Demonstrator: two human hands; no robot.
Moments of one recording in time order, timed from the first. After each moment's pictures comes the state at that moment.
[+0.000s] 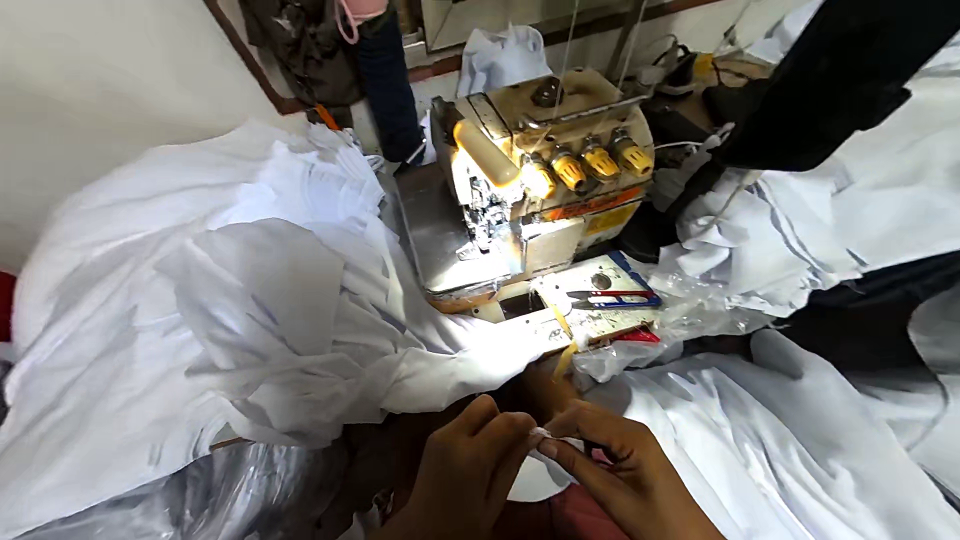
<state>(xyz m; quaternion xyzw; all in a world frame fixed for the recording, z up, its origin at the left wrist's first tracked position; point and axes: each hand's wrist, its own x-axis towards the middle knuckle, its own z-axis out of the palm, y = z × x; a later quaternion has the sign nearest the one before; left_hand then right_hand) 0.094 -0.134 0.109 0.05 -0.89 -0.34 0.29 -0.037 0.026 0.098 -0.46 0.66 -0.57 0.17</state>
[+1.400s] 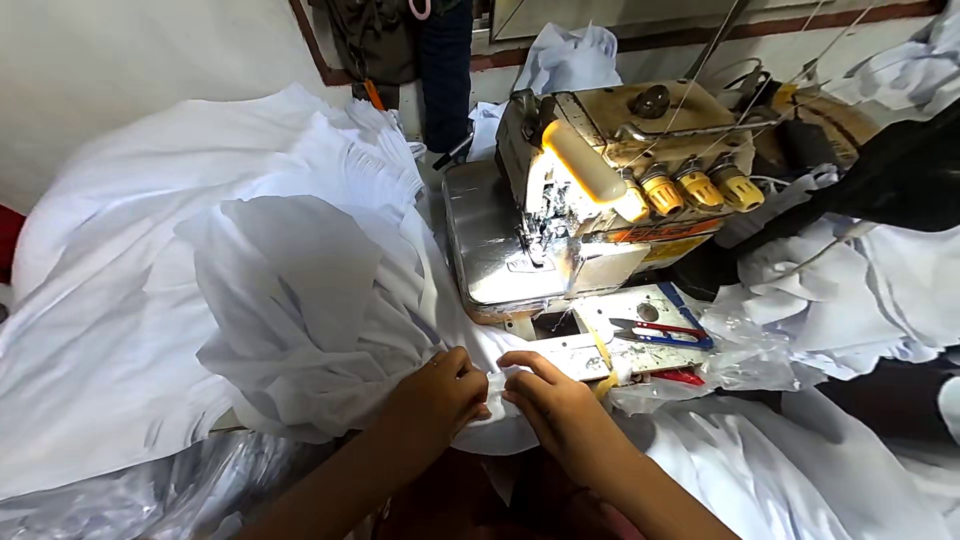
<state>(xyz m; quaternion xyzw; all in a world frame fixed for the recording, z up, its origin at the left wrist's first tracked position) 0.087 -0.227 0.102 0.04 -0.97 -0.22 0.10 -0.068 -0.061 0.074 -0.62 0.70 -0.35 0.05</state>
